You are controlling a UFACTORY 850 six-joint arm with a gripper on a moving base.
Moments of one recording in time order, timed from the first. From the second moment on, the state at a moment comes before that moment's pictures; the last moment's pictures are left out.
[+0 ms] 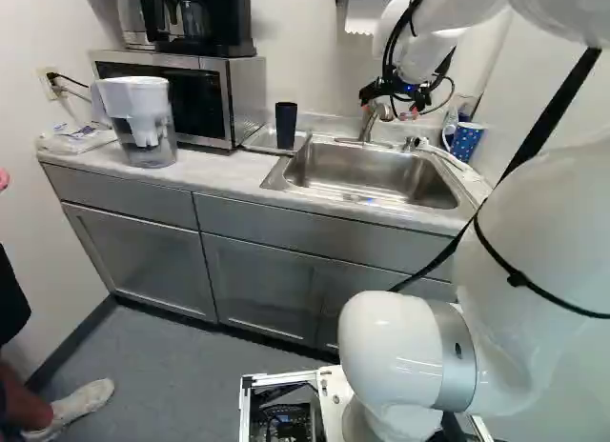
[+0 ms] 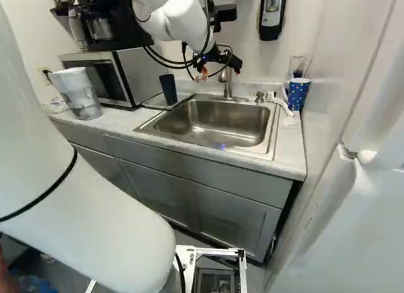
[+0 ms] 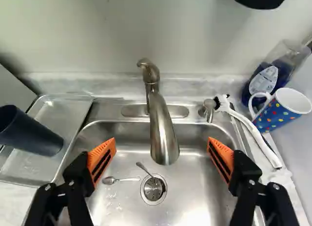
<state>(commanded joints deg) -16.8 8.7 -57.9 -1.5 -13.0 1.8</state>
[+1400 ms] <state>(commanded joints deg) -15.9 19.1 -48.9 -1.5 -23.9 1.8</state>
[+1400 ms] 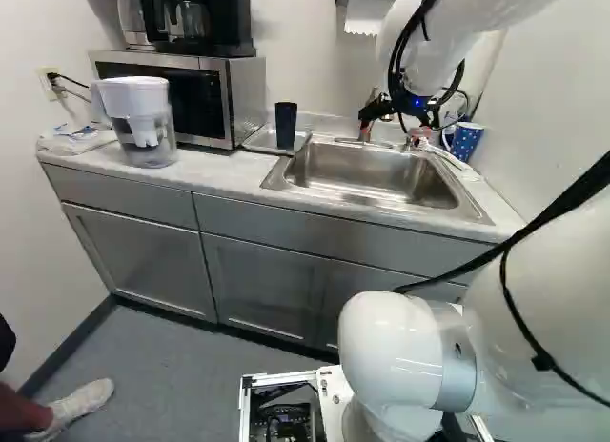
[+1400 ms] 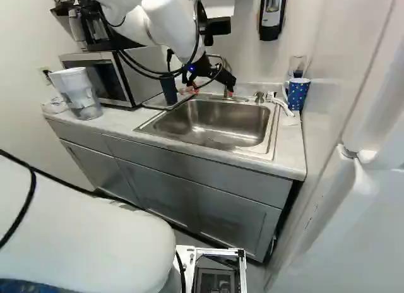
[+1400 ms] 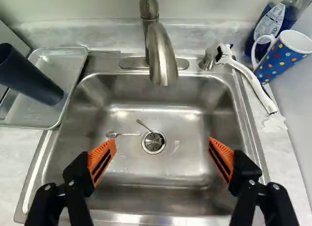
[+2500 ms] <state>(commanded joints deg) -11.7 17.7 -50.0 -1.5 -23.4 1.8</state>
